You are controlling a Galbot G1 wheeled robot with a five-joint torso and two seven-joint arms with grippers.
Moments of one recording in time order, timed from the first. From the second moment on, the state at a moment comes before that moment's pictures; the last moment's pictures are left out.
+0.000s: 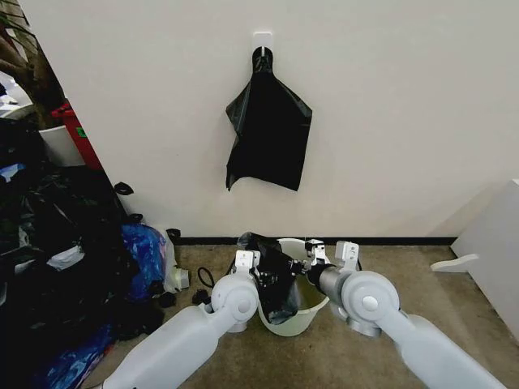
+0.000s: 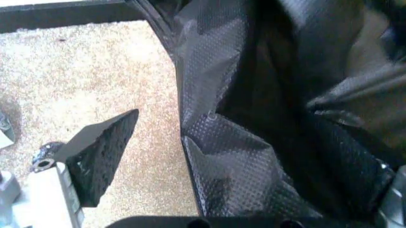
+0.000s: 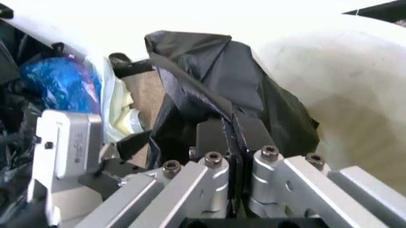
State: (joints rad) left arm 0.78 -1.16 0.31 -1.81 -1.17 0.64 -0.92; right arm -0.93 0.93 -0.04 2.08 1.49 -0.51 0.74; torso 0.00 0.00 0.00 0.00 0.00
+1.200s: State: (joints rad) left arm 0.75 -1.20 0.34 -1.73 -1.17 0.65 -0.92; right arm -0.95 0.92 -0.04 2.10 1.50 -0.51 0.75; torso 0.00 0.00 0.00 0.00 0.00
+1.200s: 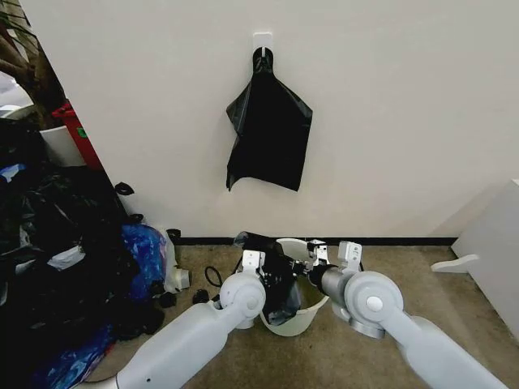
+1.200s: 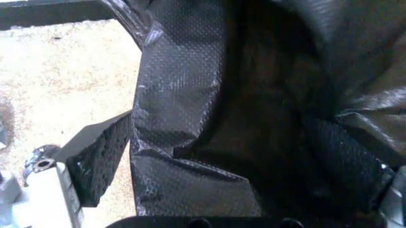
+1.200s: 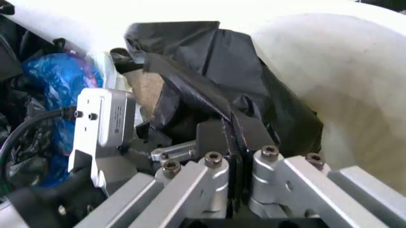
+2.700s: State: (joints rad) left arm 0.76 -1.21 0.38 -1.69 -1.16 0.61 -0.97; right arm -0.97 0.91 0.00 2.08 1.48 -0.51 0.74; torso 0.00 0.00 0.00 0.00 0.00
